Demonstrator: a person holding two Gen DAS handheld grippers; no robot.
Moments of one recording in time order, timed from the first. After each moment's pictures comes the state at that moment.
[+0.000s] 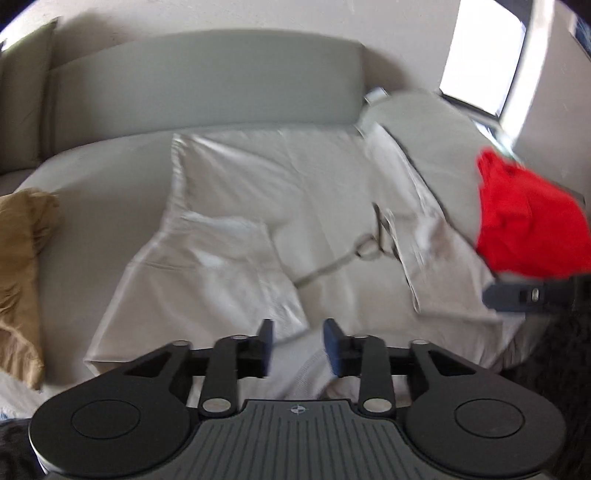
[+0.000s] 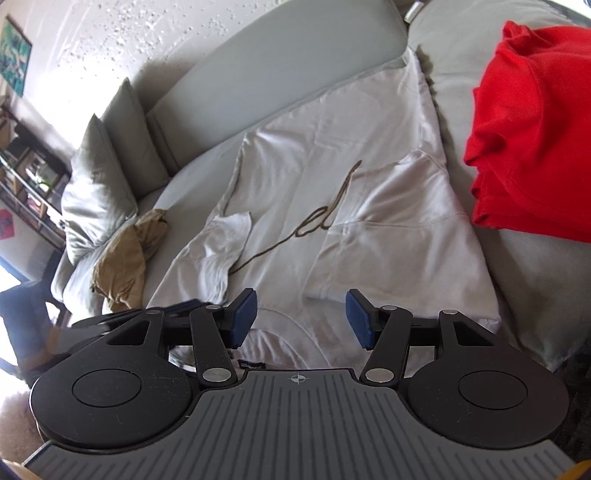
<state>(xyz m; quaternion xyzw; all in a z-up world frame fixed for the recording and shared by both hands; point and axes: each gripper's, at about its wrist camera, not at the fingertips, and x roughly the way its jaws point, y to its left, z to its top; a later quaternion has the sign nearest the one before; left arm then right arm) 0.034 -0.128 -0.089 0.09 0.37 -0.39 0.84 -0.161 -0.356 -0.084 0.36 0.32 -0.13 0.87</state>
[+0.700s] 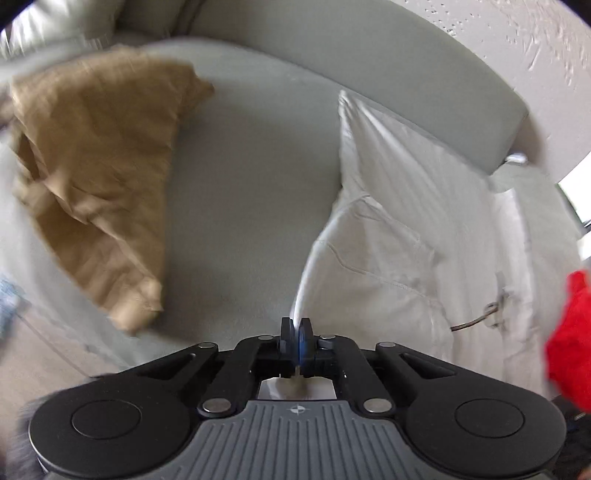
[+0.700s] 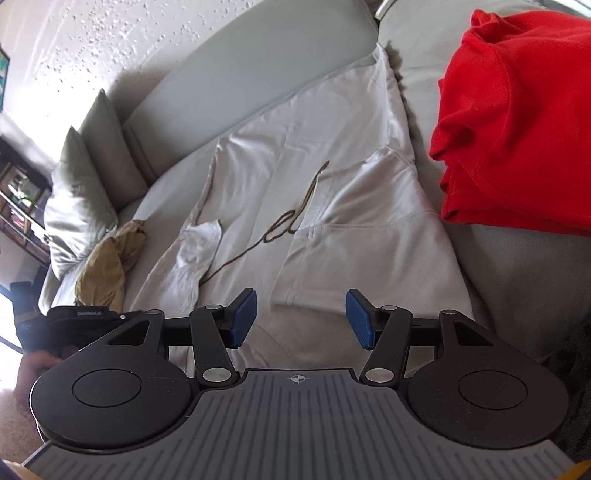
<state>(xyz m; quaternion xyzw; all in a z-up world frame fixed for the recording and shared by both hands) 0.107 -0.069 -0.113 0.00 0.49 -0.24 0.84 -0.161 -0.366 -0.095 0.36 0.32 -0.16 0.86</state>
